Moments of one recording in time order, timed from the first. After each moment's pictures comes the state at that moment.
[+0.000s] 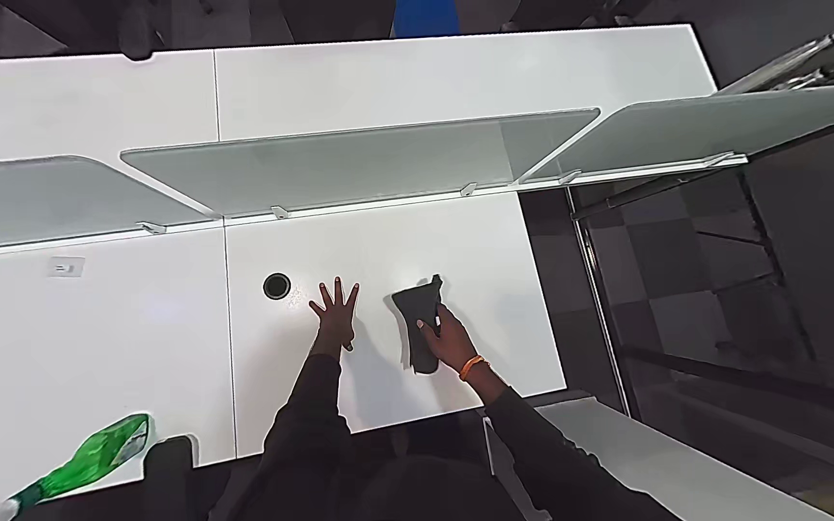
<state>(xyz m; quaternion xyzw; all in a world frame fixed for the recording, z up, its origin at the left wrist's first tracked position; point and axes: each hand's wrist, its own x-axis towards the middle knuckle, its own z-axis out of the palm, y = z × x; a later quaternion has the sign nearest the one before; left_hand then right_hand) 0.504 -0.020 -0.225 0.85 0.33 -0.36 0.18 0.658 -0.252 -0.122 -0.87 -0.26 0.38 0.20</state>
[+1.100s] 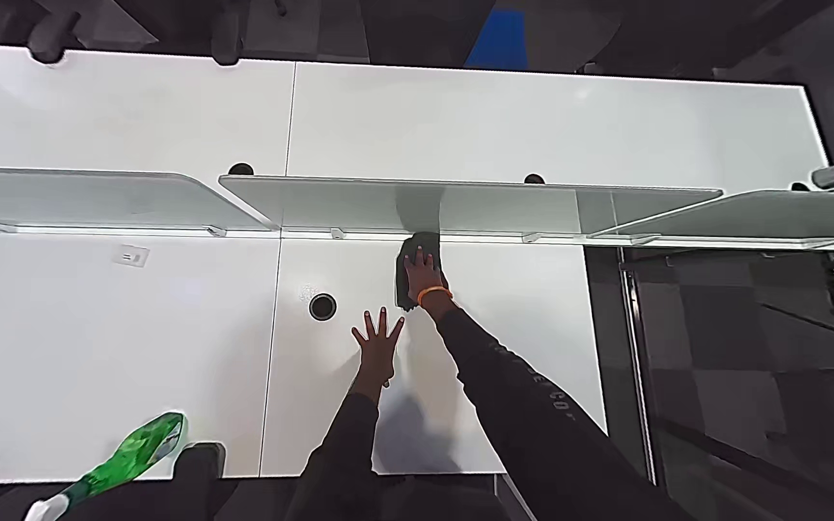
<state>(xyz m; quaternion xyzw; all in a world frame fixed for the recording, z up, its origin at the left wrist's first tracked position) 0.498 -0.012 -0.234 0.85 0.33 -0.32 0.24 0.702 0.049 -0.184 -0.83 -0.43 0.35 -0.11</state>
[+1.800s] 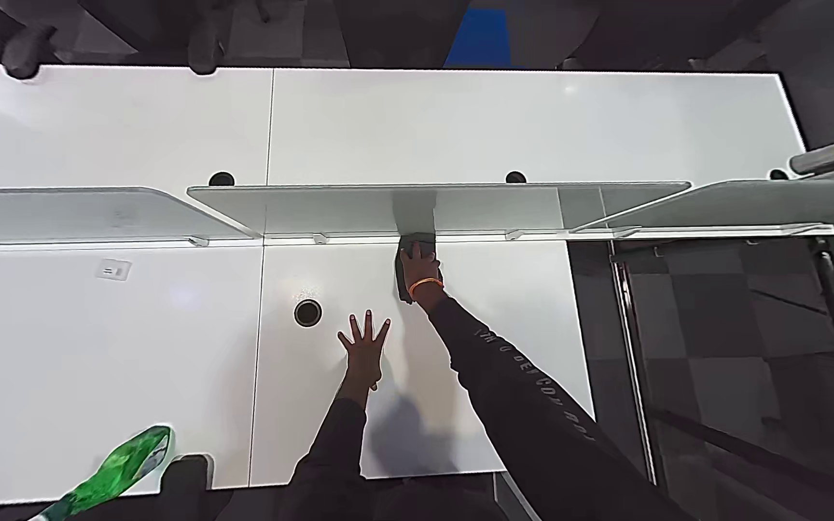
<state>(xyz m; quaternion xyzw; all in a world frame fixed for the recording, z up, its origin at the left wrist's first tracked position) 0.503 -0.014 -0.230 0.85 0.34 -0.34 0.22 0.736 0.047 -0.180 -0.86 -0.38 0.33 -0.11</state>
